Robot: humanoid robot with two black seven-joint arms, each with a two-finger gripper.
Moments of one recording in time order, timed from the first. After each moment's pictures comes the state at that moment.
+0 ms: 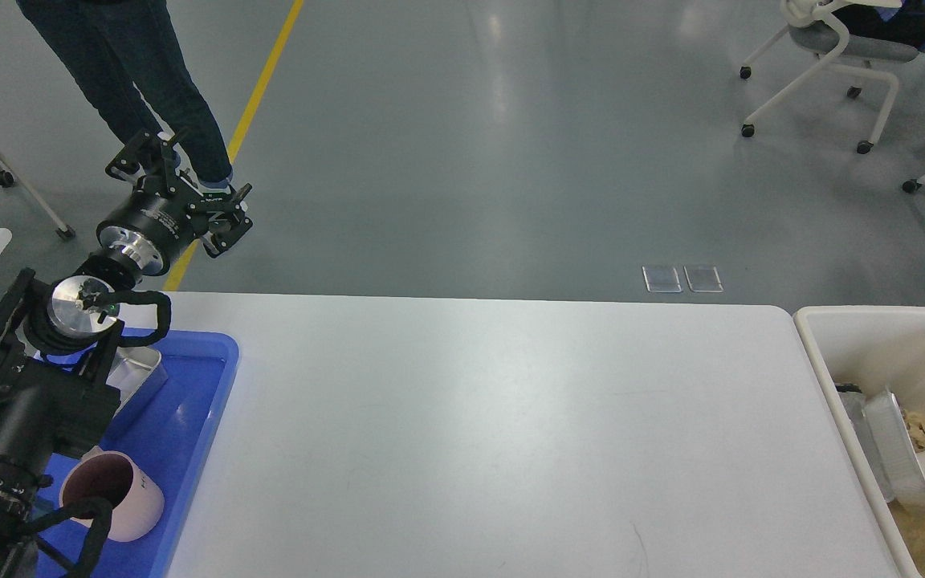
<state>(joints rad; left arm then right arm) -0.68 0.15 -1.50 -0.81 0.37 -0.27 0.23 0.33 -0.73 1.23 0.73 -0.62 0.04 -0.18</state>
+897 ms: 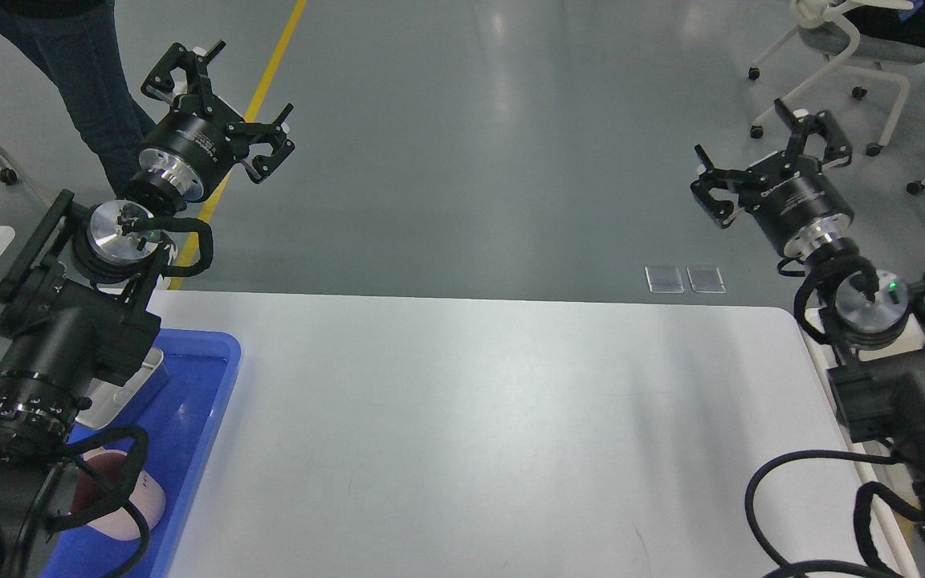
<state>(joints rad) -0.87 0.04 -1.43 -0.64 0.20 -0.29 0.11 0.64 -0.10 1.56 0.81 0.03 0.41 -0.19</state>
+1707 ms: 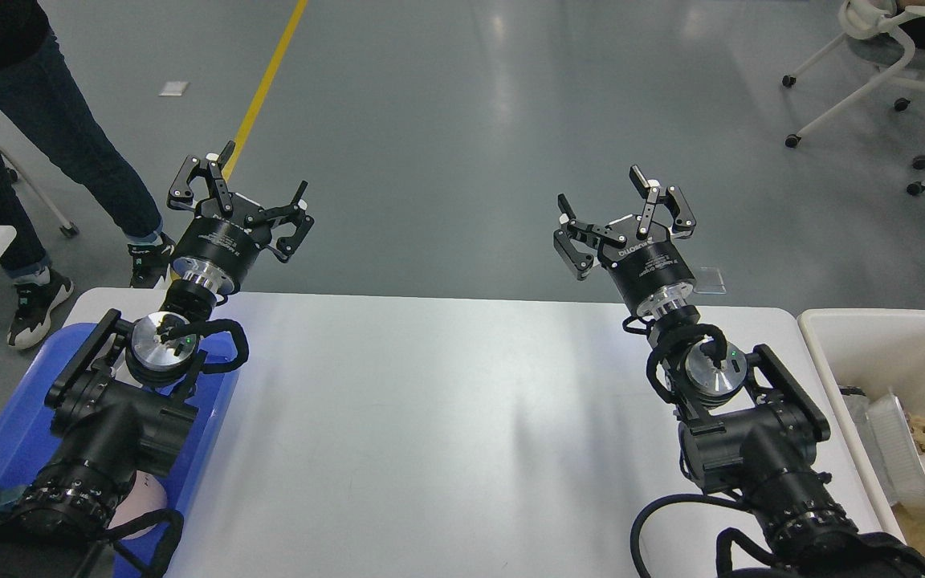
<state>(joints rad) -0.67 -0.03 -1.50 -0.63 0.18 -0.46 0.05 0.60 0.14 1.58 0.74 0.03 0.49 -0.19</state>
